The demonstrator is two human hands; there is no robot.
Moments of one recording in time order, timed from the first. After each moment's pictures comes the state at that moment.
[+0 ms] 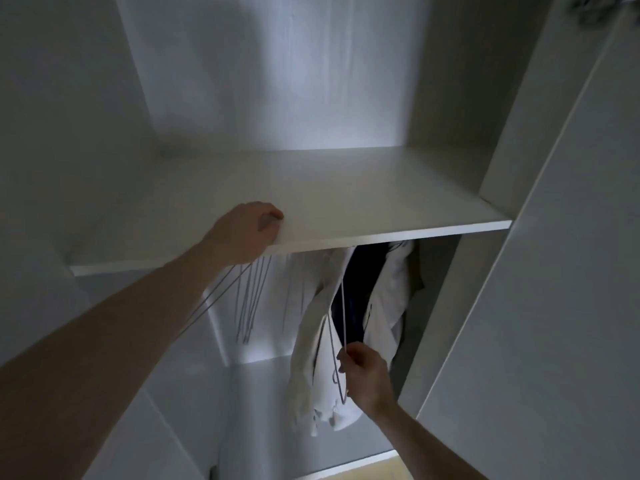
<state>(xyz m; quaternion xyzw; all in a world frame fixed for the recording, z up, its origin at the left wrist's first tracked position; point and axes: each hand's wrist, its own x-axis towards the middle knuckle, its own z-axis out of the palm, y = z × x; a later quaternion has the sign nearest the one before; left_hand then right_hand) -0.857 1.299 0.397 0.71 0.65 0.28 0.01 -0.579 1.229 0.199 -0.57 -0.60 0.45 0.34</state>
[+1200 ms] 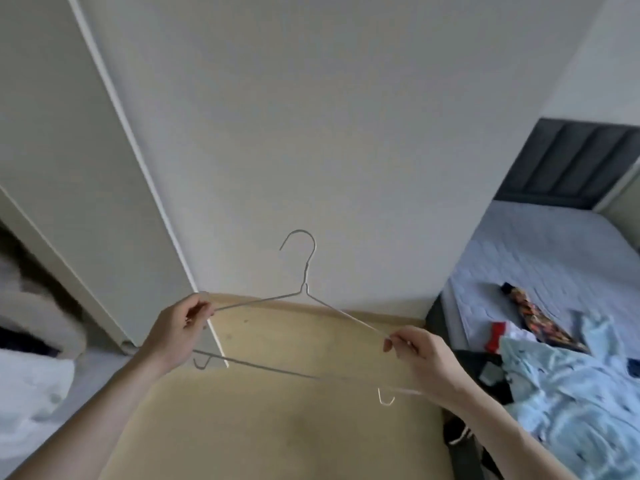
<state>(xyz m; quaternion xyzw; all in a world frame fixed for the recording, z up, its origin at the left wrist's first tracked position) -0.433 0.826 0.216 0.86 0.27 0.18 0.39 -0.243 0.439 0.244 -0.87 -0.28 0.14 0.37</state>
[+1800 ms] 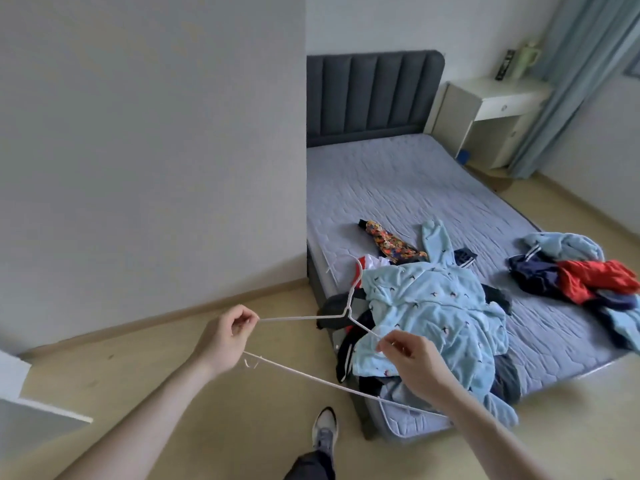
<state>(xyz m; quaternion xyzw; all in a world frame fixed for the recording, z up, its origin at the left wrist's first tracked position) -0.148 0.441 0.134 0.90 0.07 0.00 0.43 -0.154 0.072 0.174 -0.89 -0.03 0.13 0.44</state>
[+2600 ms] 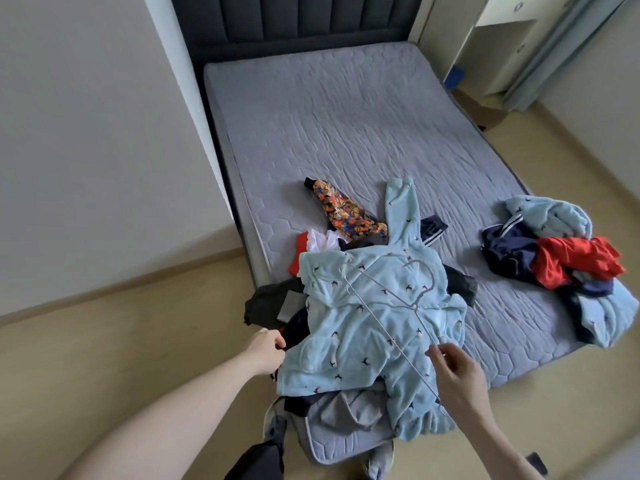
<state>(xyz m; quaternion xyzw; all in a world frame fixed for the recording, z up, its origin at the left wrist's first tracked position) 0.152 0.162 -0.081 0.88 0.09 -0.38 0.28 0.096 -0.193 0.046 -0.89 0.24 0.08 0.38</state>
